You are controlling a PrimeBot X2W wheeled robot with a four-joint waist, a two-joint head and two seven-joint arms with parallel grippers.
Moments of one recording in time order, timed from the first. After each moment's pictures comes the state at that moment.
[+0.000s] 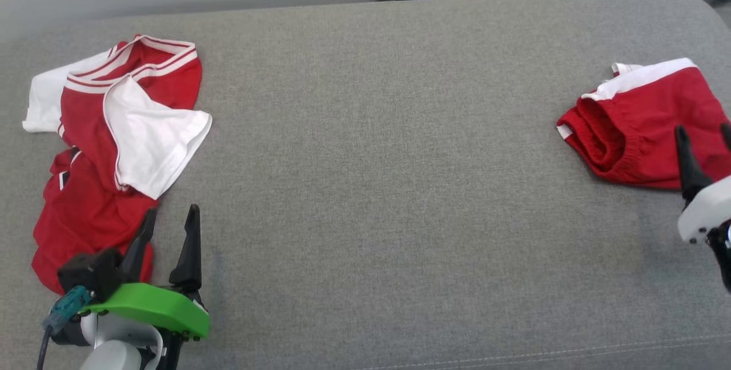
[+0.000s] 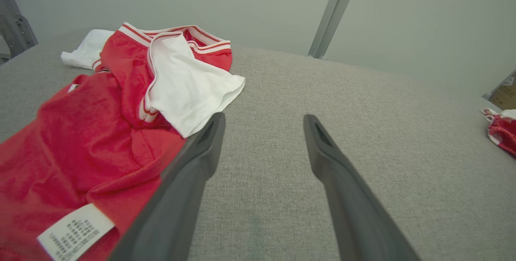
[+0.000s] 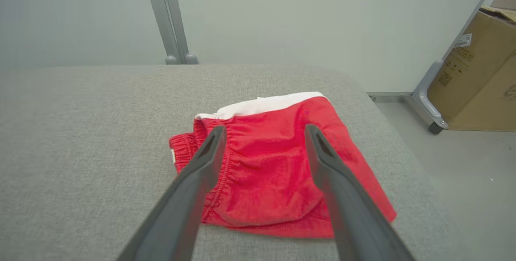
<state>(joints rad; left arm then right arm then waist) -0.10 0.27 -0.33 0.16 -0.66 0.08 -0.24 -0.40 -0.67 0.59 0.50 0.80 -0.13 -0.30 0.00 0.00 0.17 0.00</state>
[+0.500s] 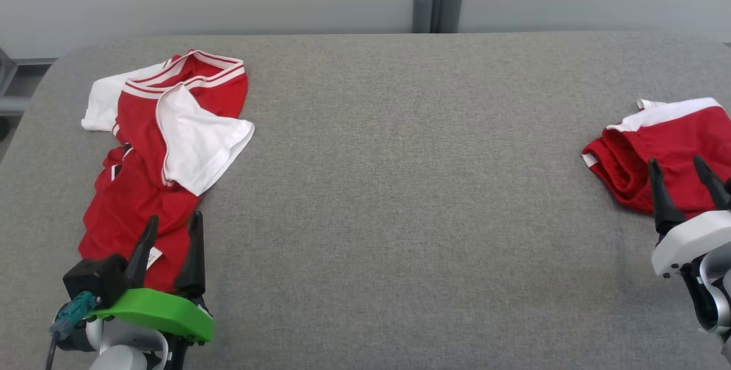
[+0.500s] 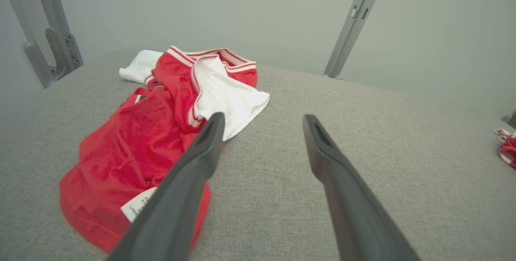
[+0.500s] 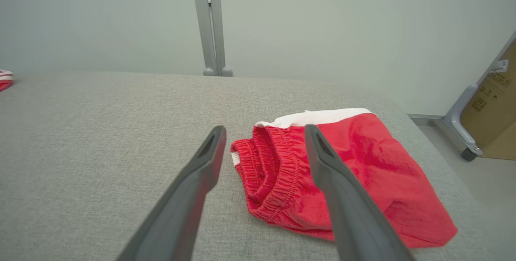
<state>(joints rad) -0.08 0.25 -0.32 0.18 -0.64 0.08 -0.25 -0.19 -0.54 0.40 0.40 0.61 -0.13 -0.26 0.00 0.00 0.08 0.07</state>
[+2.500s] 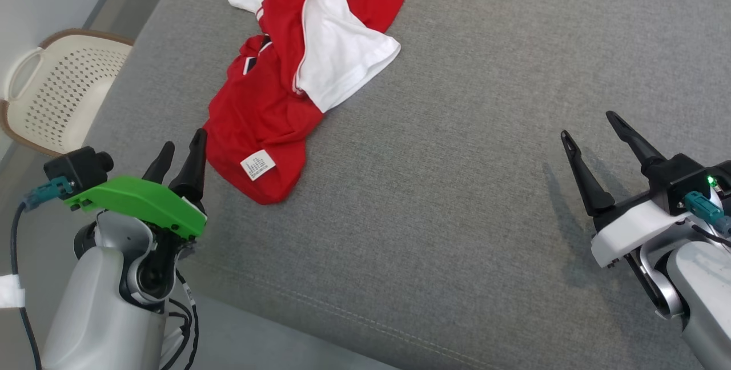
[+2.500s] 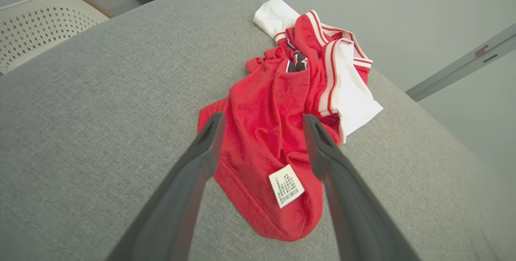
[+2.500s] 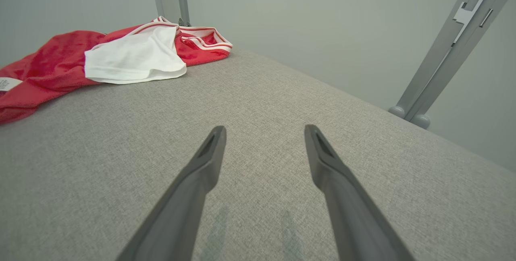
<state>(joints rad) -0.37 0.11 -0.16 0.35 -0.83 -0.02 0.08 -0.22 -0.51 0.50 0.10 0.32 -0.12 -0.22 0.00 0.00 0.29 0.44</state>
